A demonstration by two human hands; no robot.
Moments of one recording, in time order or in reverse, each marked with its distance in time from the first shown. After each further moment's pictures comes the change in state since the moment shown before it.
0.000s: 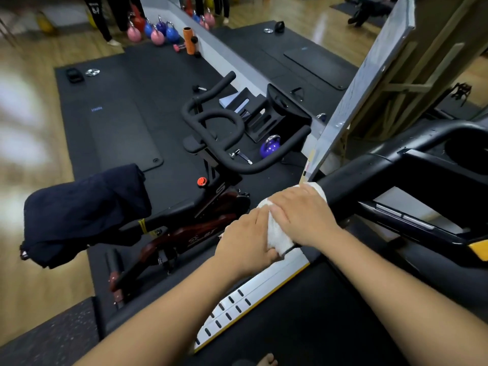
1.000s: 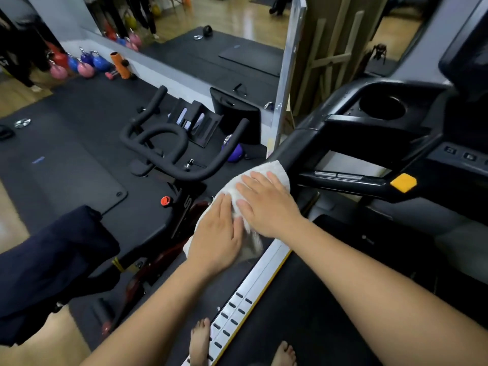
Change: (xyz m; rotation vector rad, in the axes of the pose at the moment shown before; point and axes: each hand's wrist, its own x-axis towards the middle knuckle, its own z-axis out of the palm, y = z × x) left_hand 0.016 0.027 0.003 -0.087 0.053 0.032; right_hand -0.033 0.009 0.009 0.124 0.073 0.237
